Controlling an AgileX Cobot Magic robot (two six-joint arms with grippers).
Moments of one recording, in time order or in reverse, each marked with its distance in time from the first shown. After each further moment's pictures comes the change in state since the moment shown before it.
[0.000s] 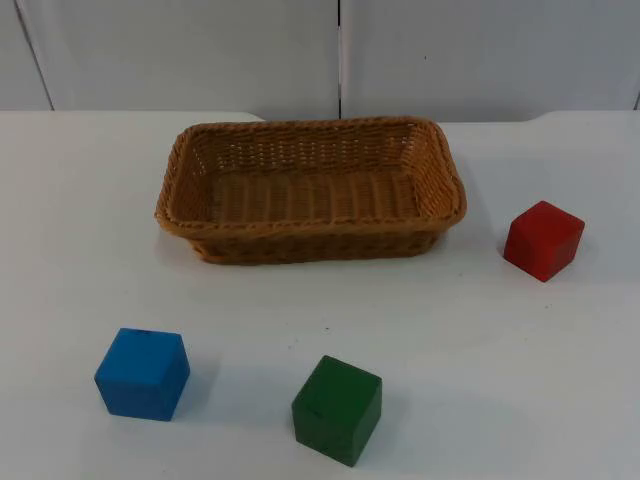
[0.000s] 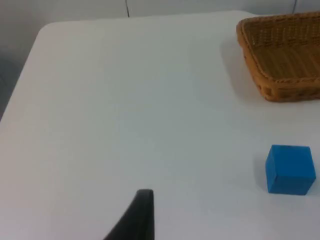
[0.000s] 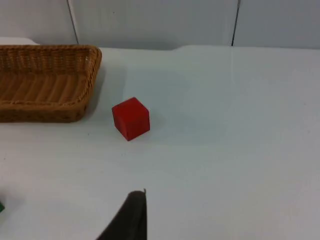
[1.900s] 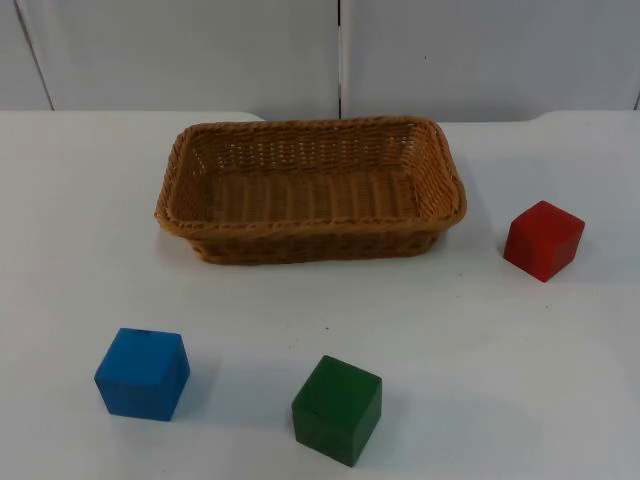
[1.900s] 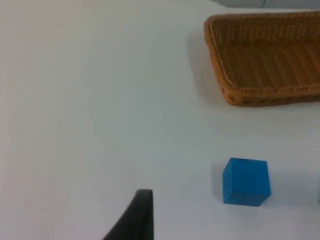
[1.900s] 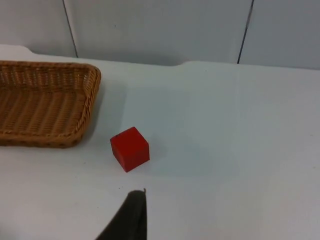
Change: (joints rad) right arm 0.000 0.488 -0.183 0.006 -0.211 -0.030; left arm 0.000 0.361 -0.087 -0.135 -0.141 0.000
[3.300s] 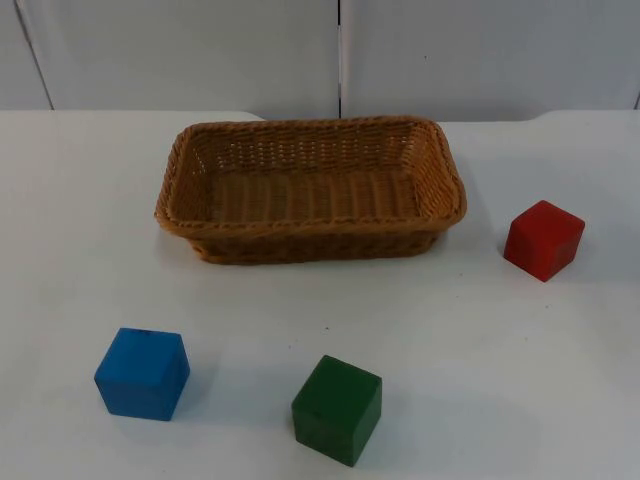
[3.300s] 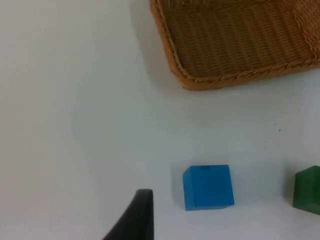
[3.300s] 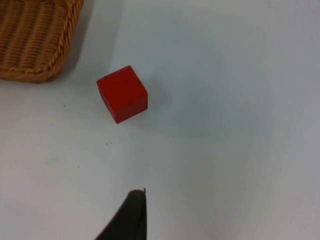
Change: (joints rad) right arm 0.000 0.507 -0.061 0.002 -0.139 -0.080; left arm 0.000 0.512 -0.199 -0.208 -0.076 0.225
